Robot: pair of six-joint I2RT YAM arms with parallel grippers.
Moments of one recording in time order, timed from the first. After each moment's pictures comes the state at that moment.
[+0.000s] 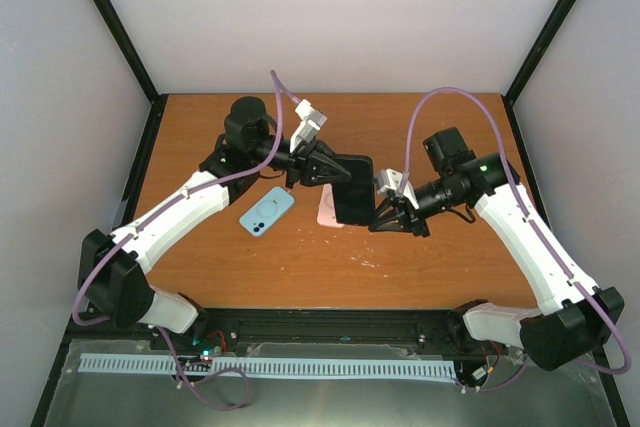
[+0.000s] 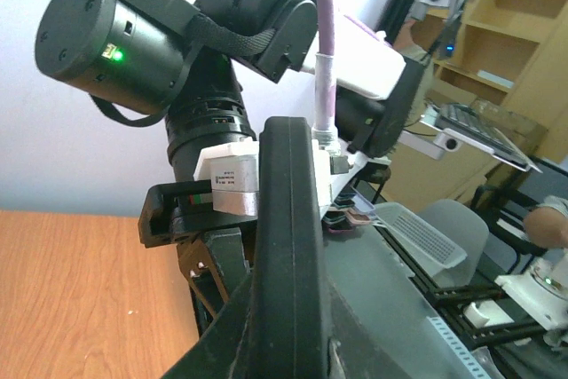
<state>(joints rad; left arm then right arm) -0.62 1.44 1.25 0.21 1.35 -0.39 0.40 1.23 1.32 -1.29 -1.02 -1.00</state>
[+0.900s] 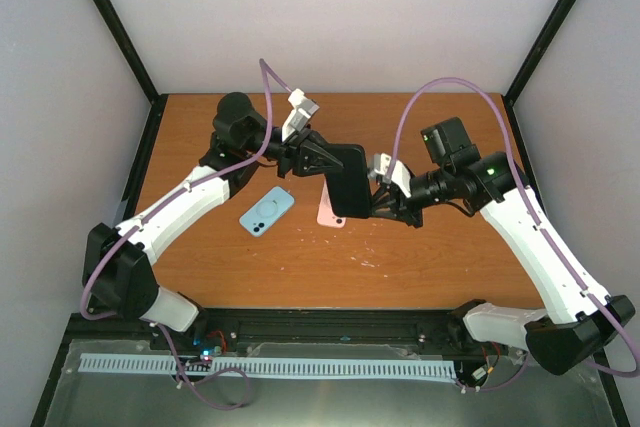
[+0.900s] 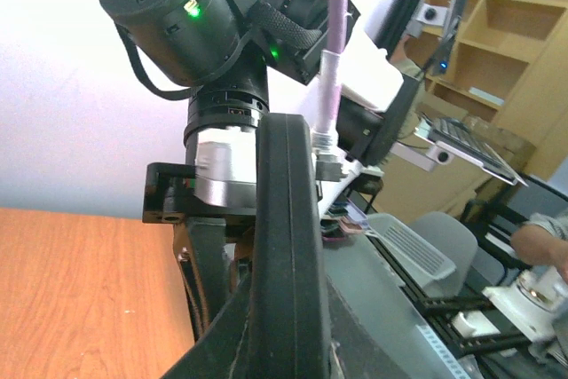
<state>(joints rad) -0.57 1.47 1.23 0.47 1.44 -0.62 0.49 1.20 1.39 -1.18 -0.82 -0.71</state>
